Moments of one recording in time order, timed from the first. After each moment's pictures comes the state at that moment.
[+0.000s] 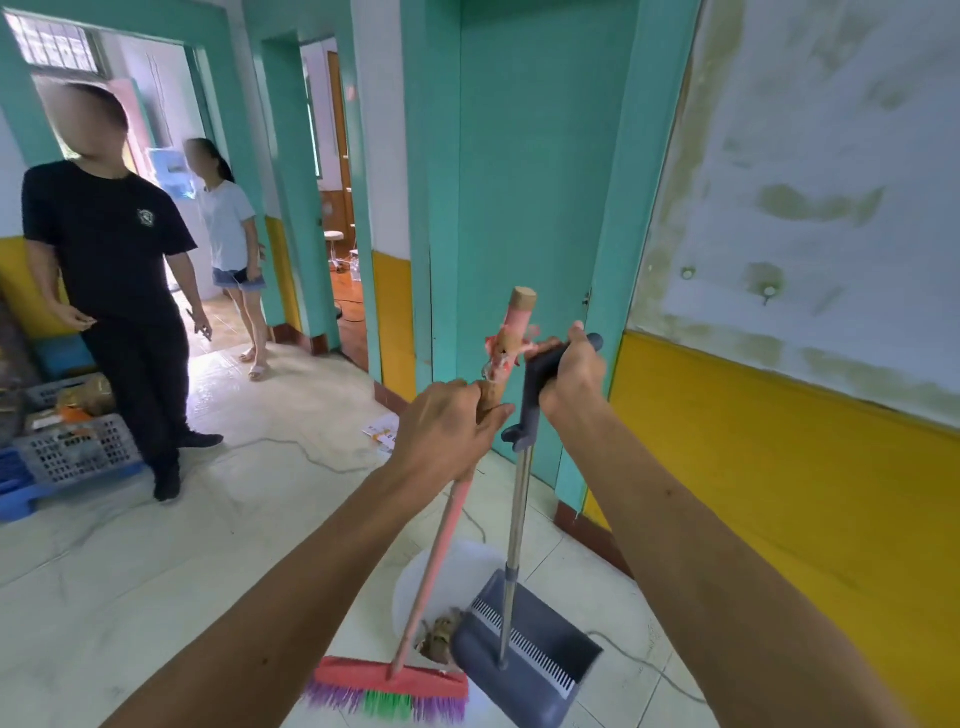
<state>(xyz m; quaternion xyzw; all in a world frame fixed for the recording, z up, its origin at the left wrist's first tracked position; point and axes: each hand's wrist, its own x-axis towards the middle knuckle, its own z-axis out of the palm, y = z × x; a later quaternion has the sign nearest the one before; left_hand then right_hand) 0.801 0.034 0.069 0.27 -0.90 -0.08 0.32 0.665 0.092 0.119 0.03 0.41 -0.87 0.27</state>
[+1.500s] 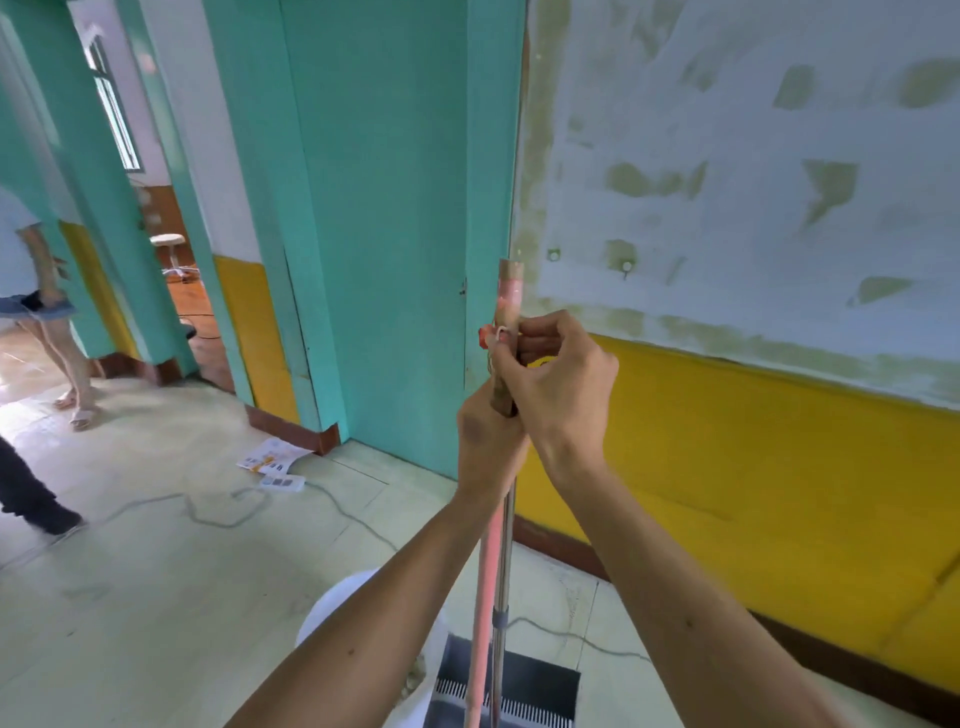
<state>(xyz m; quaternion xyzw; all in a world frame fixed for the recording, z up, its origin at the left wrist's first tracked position) 0.626 0.124 0.047 0.13 -0.72 -0.54 0.41 0.612 0.189 0.112 -0.28 0.69 -0.59 -0.31</state>
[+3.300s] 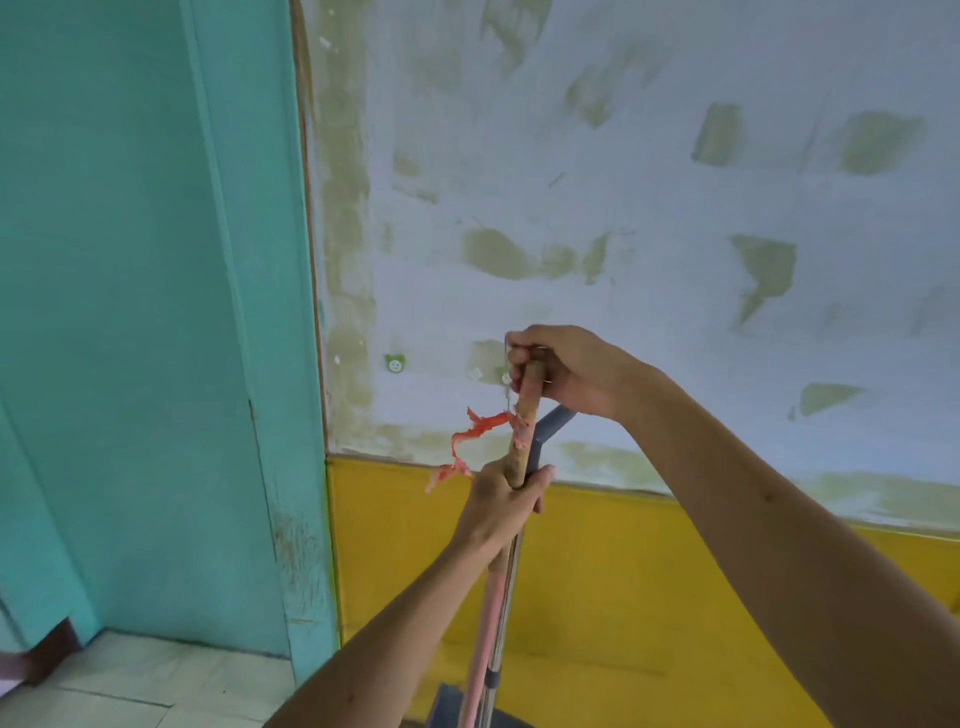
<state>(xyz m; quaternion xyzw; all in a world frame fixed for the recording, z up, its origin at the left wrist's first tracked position) 0.117 0.078 0.018 -0.05 -0.78 -0.62 0.12 0.088 0.174 0.193 -0.18 0.68 -0.68 0.21</state>
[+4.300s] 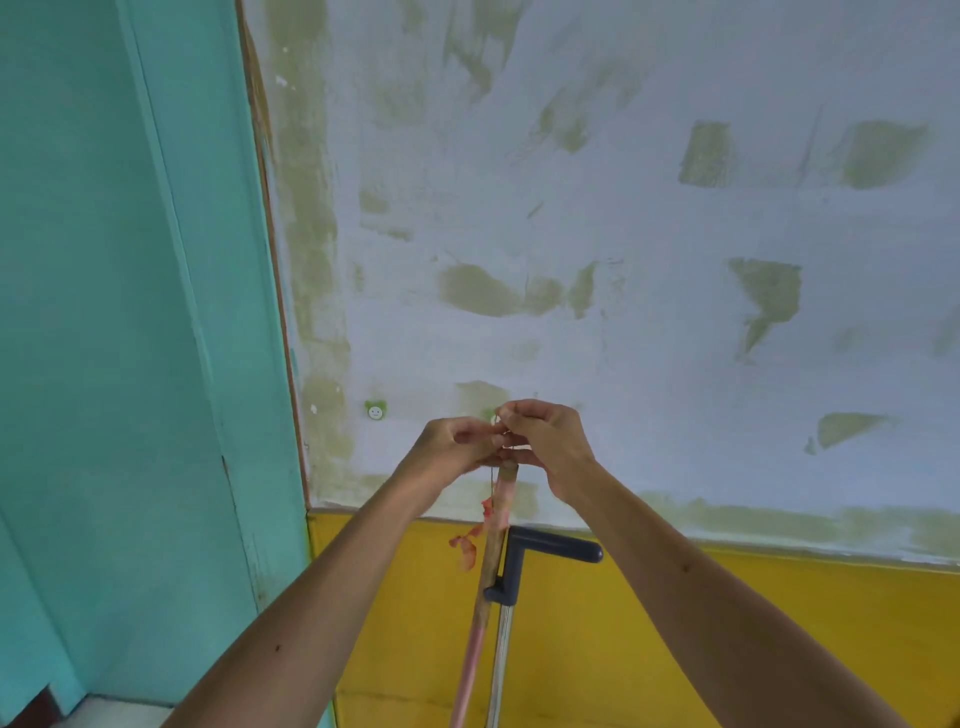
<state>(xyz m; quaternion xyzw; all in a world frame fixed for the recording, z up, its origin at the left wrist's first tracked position) 0.029 0.014 0.094 -0.07 -0.74 -0.66 0.05 0.002 0.170 0.111 -0.14 0.67 -0.73 0.03</state>
